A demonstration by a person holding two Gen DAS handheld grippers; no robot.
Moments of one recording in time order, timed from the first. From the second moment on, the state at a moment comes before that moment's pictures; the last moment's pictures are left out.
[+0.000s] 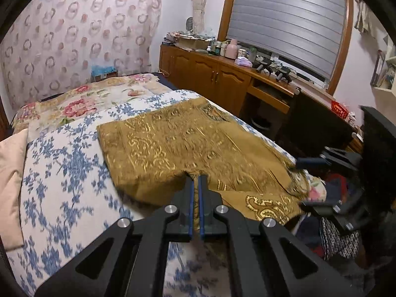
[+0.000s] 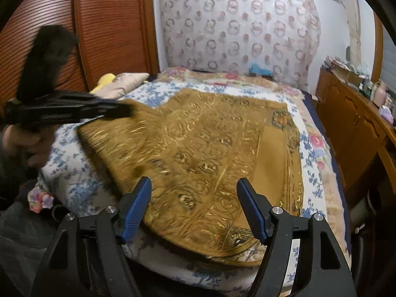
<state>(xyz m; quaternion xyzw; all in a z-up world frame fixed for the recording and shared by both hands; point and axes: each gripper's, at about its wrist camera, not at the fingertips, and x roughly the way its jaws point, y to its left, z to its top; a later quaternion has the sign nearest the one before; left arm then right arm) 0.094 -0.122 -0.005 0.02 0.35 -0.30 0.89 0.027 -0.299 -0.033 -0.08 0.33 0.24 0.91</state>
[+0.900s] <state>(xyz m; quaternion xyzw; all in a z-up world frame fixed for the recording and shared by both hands) 0.108 -0.111 -0.010 -0.01 0.35 -0.28 0.89 0.043 -0.314 -0.077 -0.11 0.38 0.24 0.89</state>
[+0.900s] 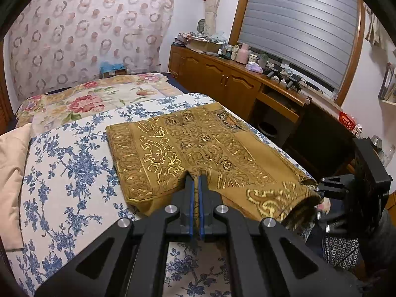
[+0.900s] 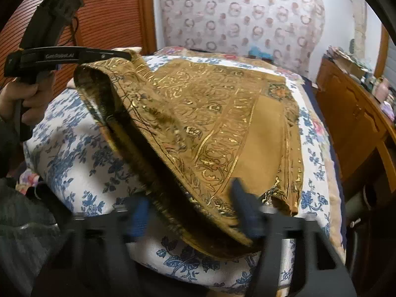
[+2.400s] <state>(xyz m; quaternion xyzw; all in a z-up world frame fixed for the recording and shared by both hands) 0.233 -0.046 -0.029 -0.02 0.40 -0.22 0.89 0.277 -0.257 -0.062 -0.18 0.36 0.26 0.88</state>
